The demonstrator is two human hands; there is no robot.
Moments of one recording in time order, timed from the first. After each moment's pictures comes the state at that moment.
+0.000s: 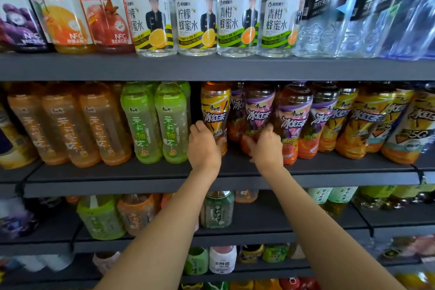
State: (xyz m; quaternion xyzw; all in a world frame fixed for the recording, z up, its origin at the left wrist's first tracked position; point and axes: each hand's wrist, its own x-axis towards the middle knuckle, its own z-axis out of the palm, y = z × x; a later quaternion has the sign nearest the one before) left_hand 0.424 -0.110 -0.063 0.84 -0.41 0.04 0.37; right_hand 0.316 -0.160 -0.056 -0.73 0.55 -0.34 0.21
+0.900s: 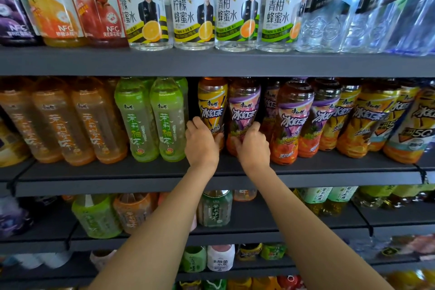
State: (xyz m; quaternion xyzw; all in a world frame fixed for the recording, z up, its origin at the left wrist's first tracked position) left_hand 0.427 -0.120 -0.067 0.83 -0.39 0.04 0.38; right_hand 0.335 -0.156 -0.064 -0.76 0.54 -0.31 0.18
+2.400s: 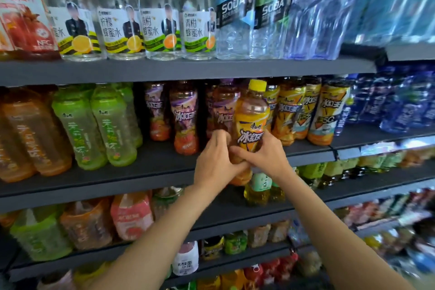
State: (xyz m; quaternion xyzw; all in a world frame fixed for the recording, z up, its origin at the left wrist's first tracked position) left_hand 0.293 -0.090 -0.062 0.63 -0.64 -0.01 0.44; right_hand 0.170 -0.148 -0.049 -0.77 0.44 -0.41 0.21
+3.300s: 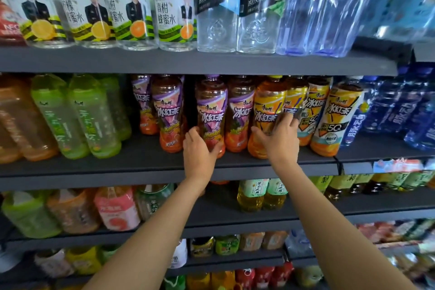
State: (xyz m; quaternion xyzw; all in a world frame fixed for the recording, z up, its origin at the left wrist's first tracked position) left_hand 0.279 -0.165 -0.089 0.76 -0.42 -0.01 0.49; right_hand 0.136 -0.229 -0.044 -0.69 0.59 -0.39 0.14
